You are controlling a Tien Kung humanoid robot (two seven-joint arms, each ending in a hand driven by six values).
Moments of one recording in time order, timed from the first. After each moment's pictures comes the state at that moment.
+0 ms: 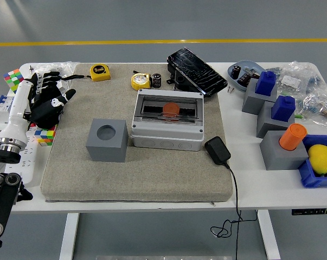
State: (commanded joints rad) left arm -0.10 0.05 -1.62 -1.41 1.75 0.07 -0.15; right arm 0.03 -0.13 1.69 0.18 -1.46 0.00 -0.14
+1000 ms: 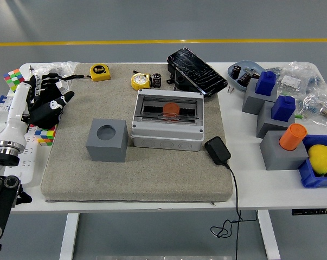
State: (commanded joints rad) left arm -0.09 0.04 -1.62 -1.42 1.74 0.07 -0.17; right arm 0.02 -0.13 1.70 0.18 -1.46 0.00 -0.14
